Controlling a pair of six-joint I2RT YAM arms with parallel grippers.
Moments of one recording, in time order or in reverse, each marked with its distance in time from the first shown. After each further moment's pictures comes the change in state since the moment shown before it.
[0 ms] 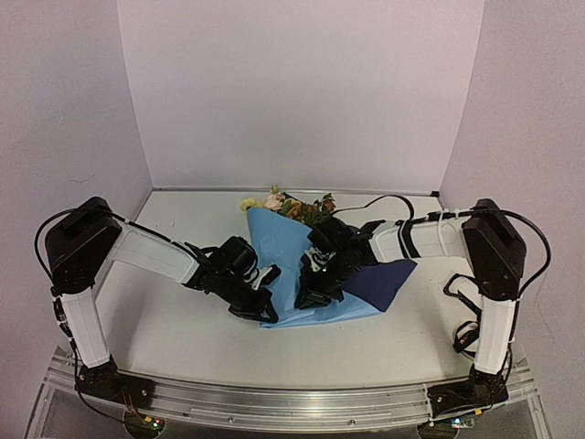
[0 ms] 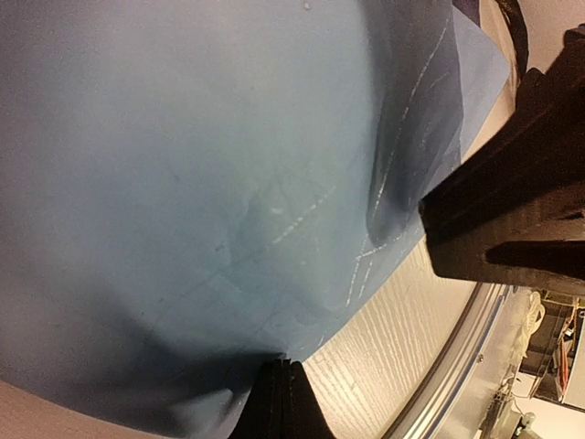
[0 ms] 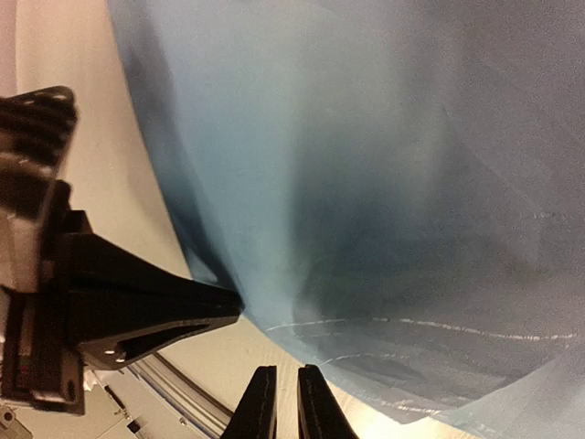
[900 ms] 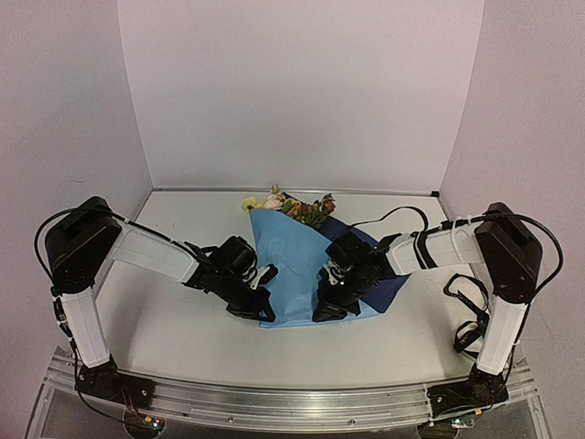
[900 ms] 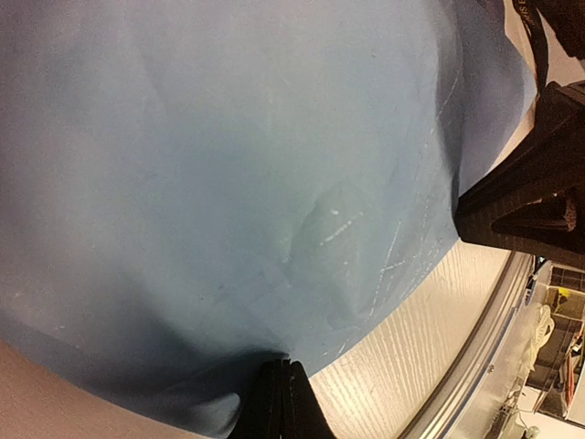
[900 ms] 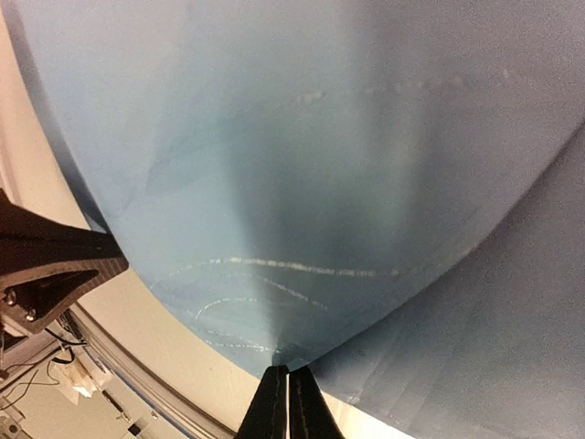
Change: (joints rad) left arm 0.007 -0.001 0.004 -0.026 -0.048 -0.008; right arm -0.026 -0.096 -0.225 0.090 -0.006 0.049
